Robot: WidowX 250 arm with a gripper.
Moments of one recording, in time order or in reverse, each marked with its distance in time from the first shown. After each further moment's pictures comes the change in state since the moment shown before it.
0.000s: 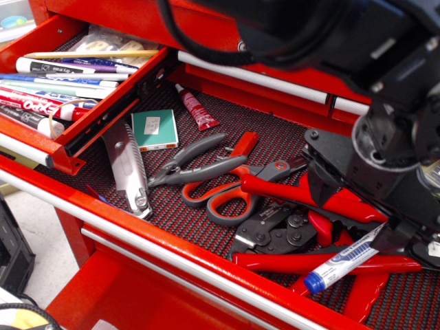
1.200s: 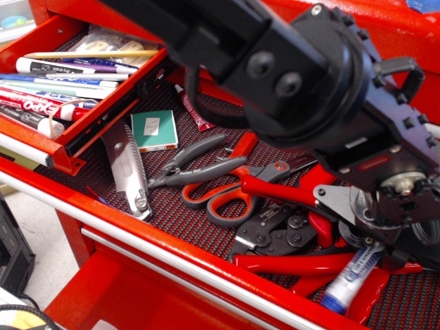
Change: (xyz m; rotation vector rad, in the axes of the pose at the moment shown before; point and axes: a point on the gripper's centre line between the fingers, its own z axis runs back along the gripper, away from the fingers) arm -0.001 -0.024 -0.038 -0.118 -0.102 0.131
